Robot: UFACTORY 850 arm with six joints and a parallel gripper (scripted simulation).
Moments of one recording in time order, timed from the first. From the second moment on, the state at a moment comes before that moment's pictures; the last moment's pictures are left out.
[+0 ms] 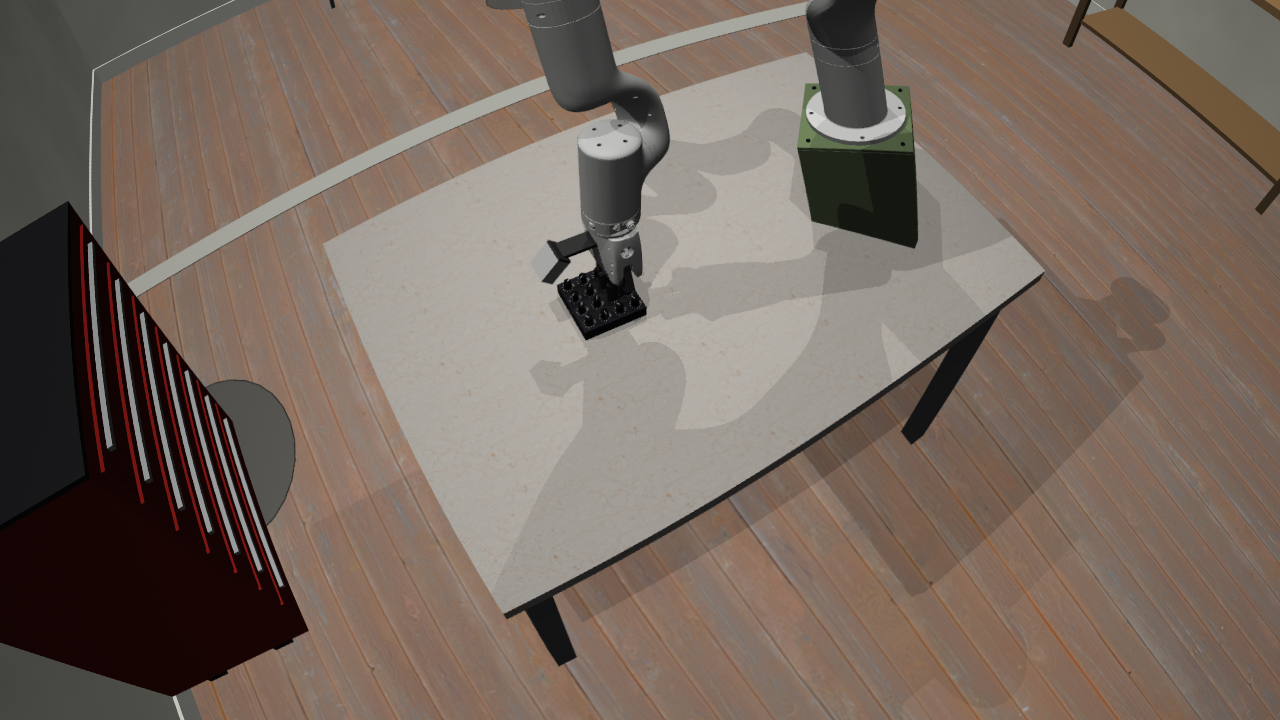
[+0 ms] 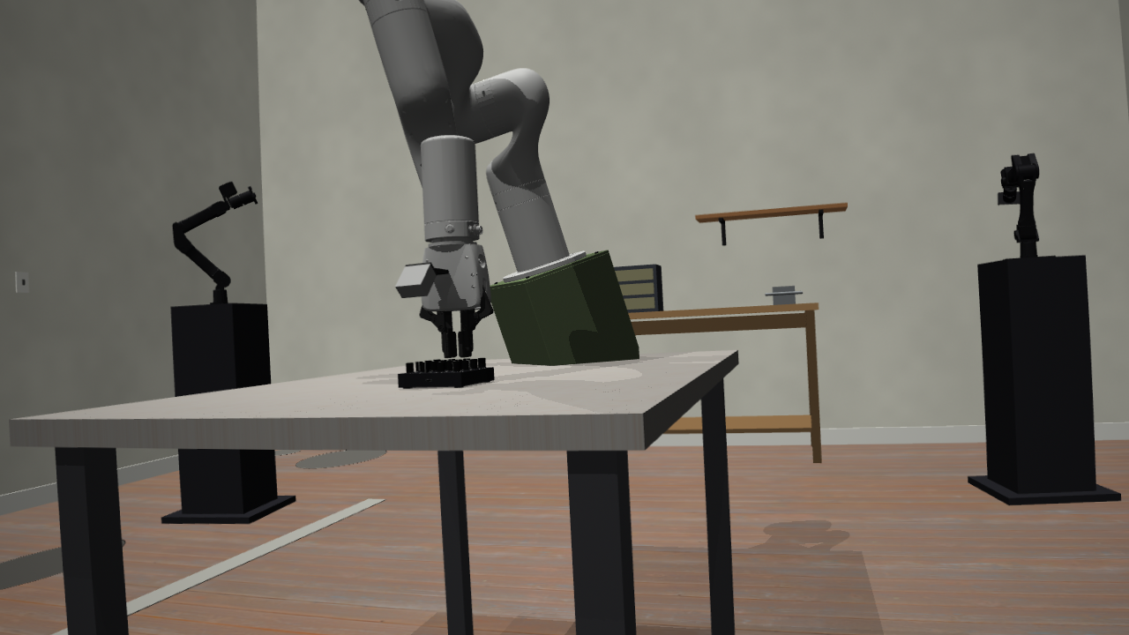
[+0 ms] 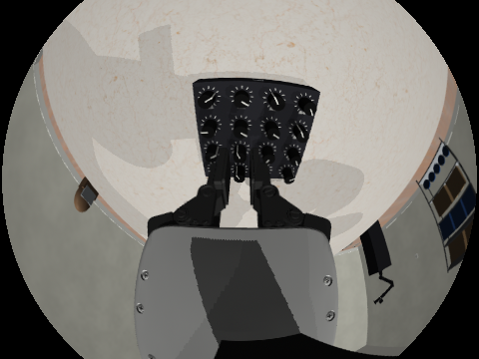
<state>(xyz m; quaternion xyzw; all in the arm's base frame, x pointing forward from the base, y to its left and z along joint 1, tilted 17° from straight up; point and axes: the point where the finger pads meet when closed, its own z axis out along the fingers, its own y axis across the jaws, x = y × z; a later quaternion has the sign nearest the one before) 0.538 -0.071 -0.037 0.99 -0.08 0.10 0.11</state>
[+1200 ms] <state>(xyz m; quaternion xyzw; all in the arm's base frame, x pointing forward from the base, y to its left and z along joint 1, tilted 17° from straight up) 0.540 -0.073 -0.048 0.99 -0.08 0.10 0.11</state>
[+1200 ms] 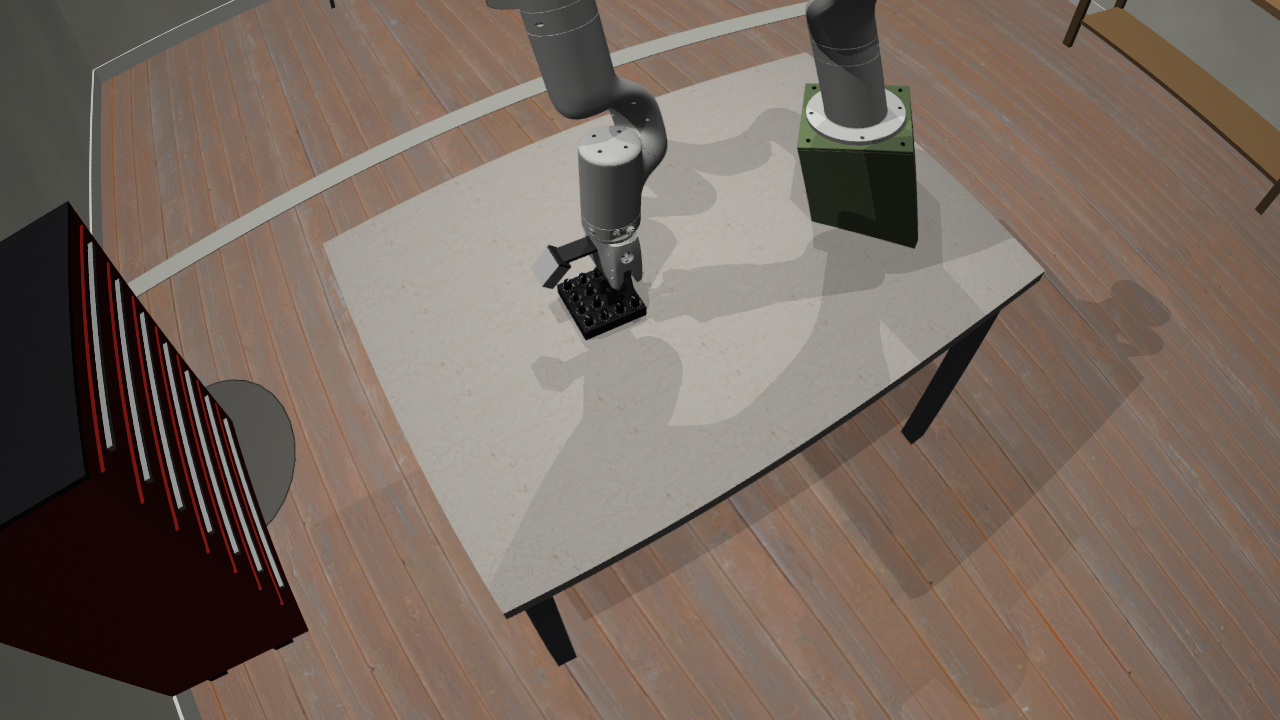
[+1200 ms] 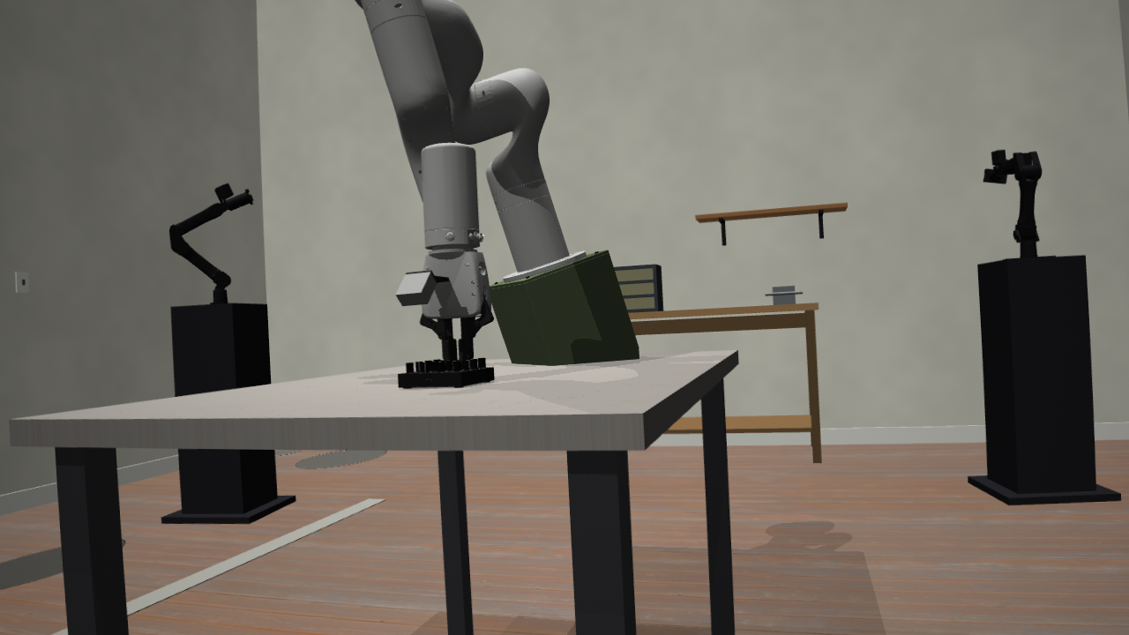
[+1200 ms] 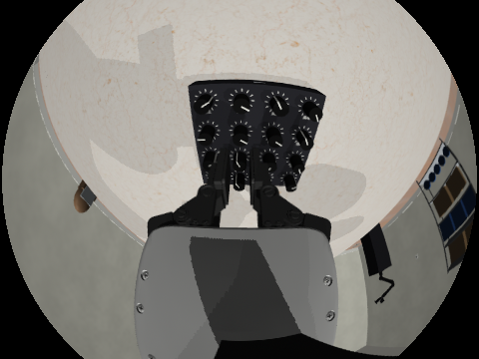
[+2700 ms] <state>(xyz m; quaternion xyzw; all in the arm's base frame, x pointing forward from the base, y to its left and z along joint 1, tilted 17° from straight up) 0.540 -0.073 -0.048 0.99 -0.08 0.10 0.11</state>
